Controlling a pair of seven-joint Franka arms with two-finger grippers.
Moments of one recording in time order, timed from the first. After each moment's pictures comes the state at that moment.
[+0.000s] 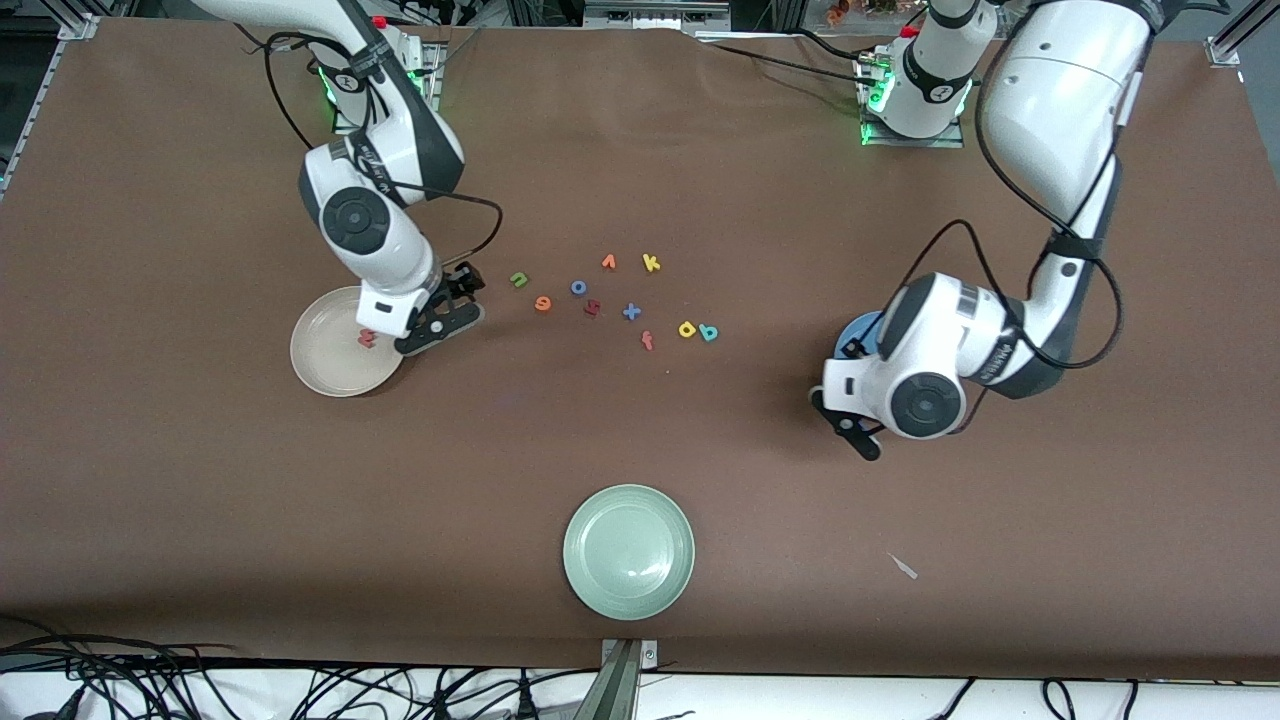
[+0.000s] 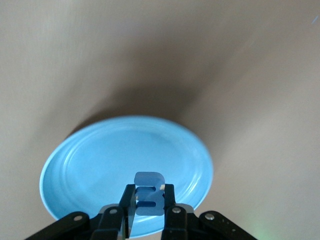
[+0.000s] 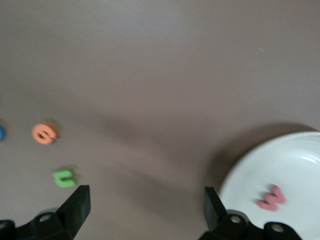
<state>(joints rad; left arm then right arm) -0.11 0.71 -0.19 -1.48 0.16 1.72 0.47 0.27 0.27 0.19 -2.16 -0.07 2.34 -0.01</state>
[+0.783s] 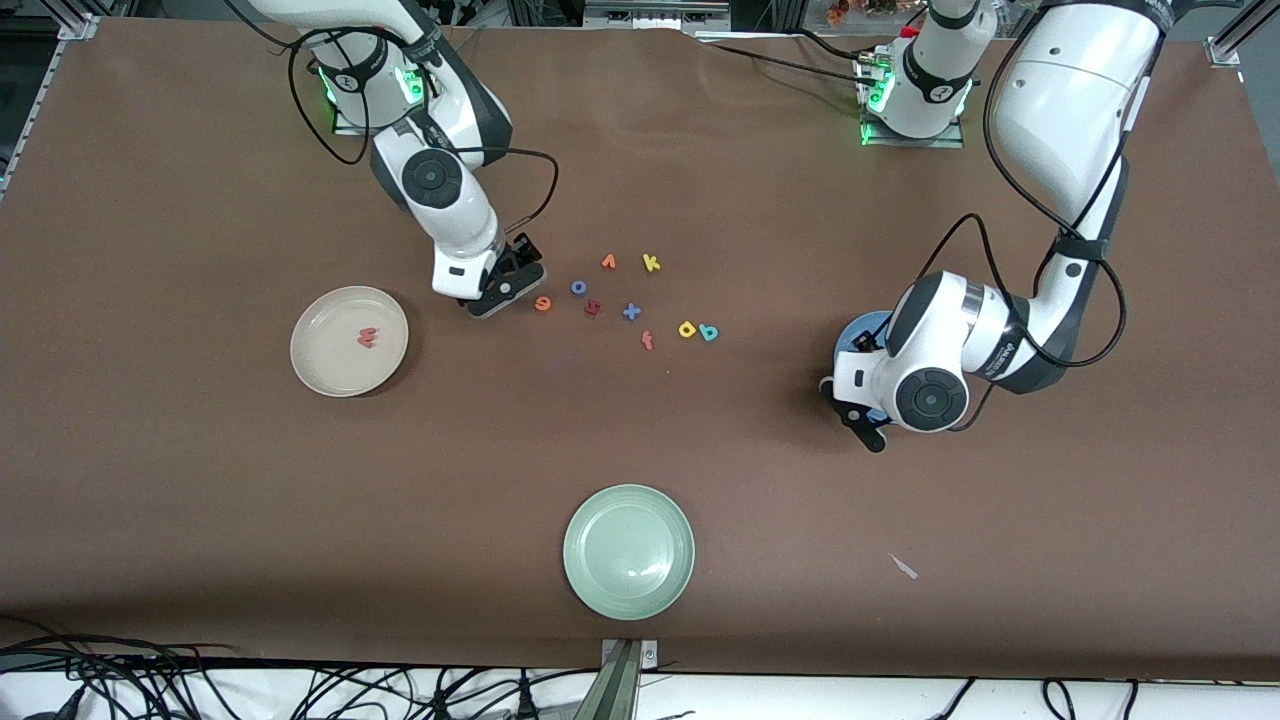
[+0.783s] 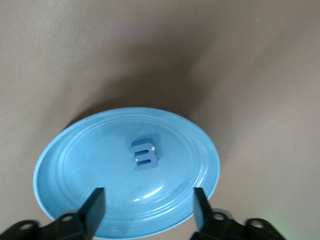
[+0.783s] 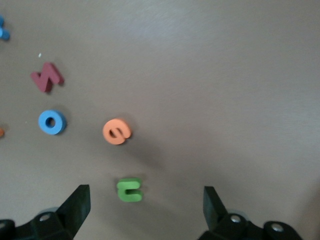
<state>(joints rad) -0.11 0.67 -0.22 -1.55 0.20 1.76 0.48 0.32 0.31 0.28 -2.29 -0.08 2.55 0.03</state>
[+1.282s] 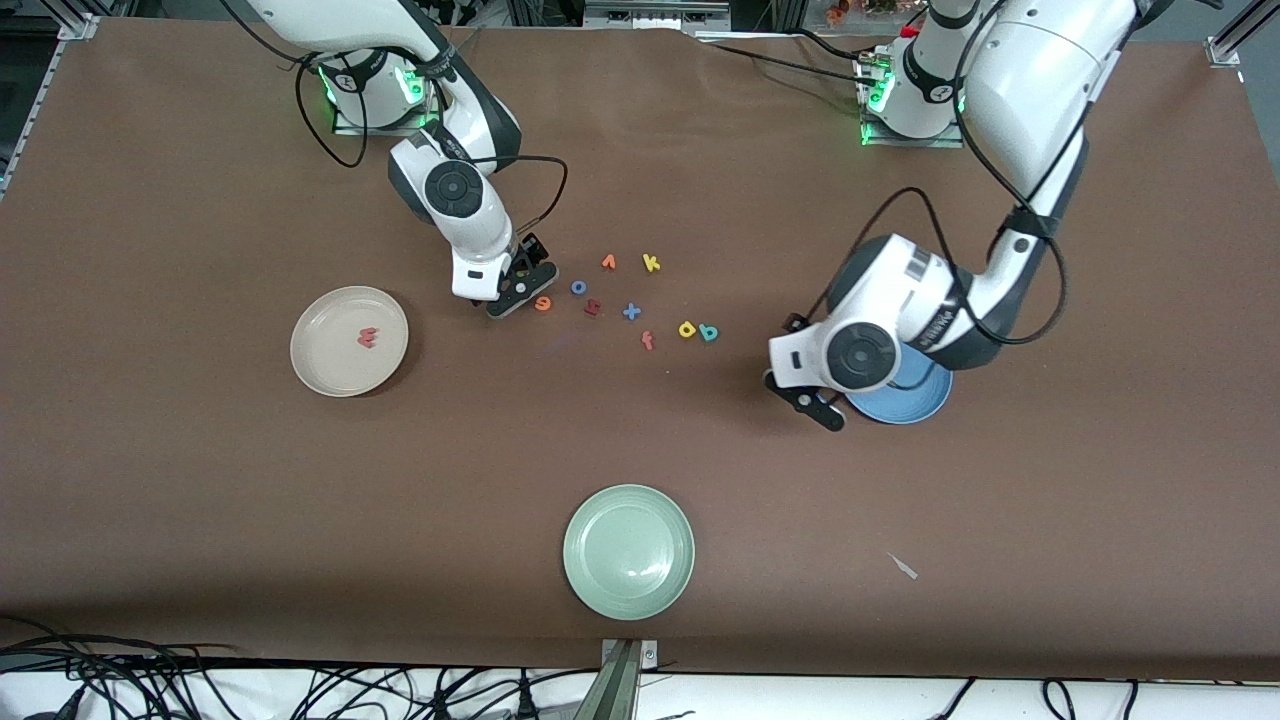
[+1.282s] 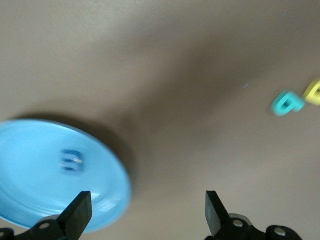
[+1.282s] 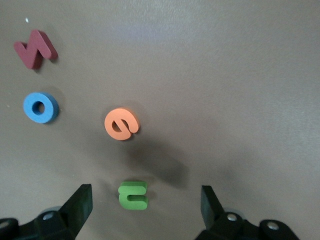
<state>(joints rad) -0.13 0.65 -0.40 -1.56 0.20 1.76 -0.13 0.33 0.38 0.28 -2.29 -0.13 2.58 0.03</state>
